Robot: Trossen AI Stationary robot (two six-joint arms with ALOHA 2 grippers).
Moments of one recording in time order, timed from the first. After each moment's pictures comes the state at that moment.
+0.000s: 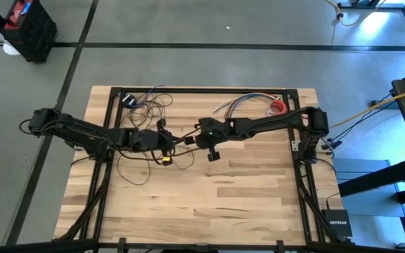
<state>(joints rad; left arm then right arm) -0.09 1.19 0.61 0.10 -0.41 0.06 -0.09 1.83 1.23 -0.20 -0.02 -0.46</state>
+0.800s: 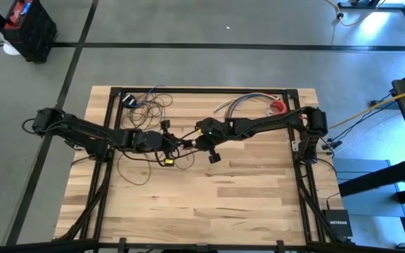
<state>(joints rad) -0.09 1.25 0.63 0.13 -0.41 0.19 -0.08 1.85 1.22 -0.16 -0.15 -0.51</state>
